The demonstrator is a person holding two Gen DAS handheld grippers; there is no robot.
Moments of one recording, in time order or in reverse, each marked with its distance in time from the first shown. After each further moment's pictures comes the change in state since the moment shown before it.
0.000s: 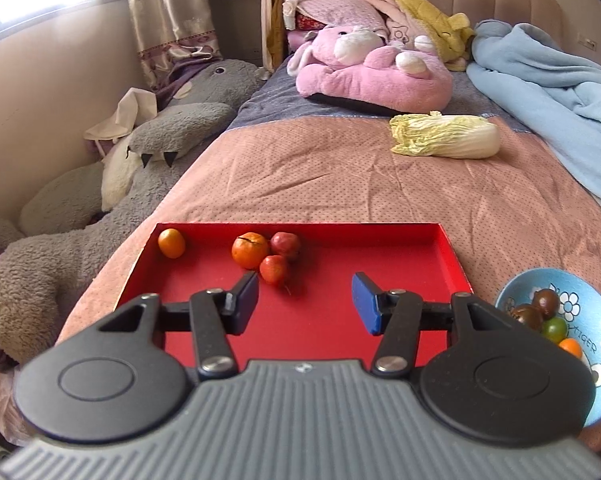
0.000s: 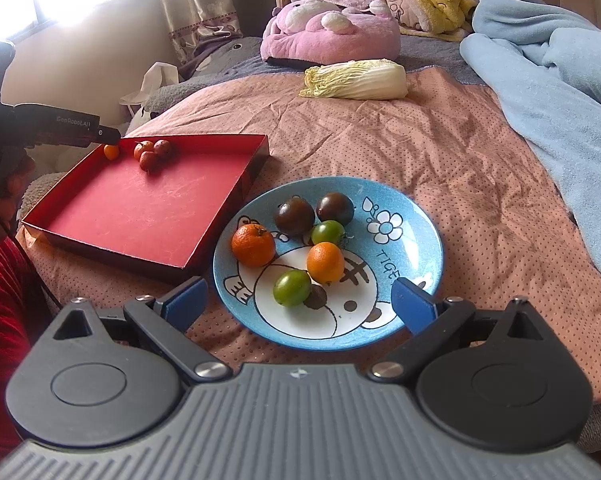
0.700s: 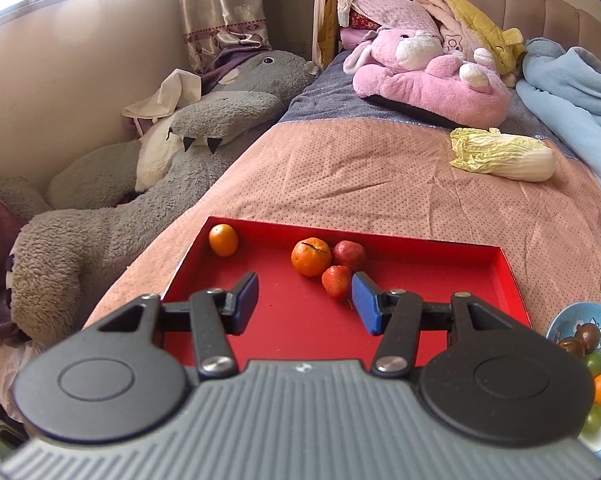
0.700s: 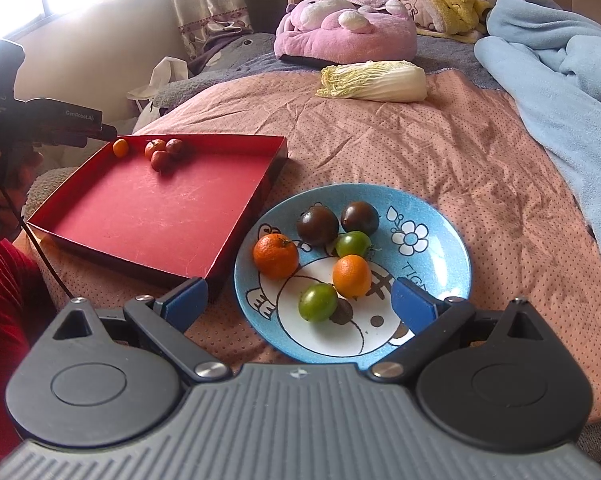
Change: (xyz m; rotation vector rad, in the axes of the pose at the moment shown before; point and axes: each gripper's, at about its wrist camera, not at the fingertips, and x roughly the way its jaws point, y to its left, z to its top) left arm 0.016 0.040 0.008 -0.095 0.008 0.084; right arm 0.013 0.021 0.014 -0.023 0.013 0.020
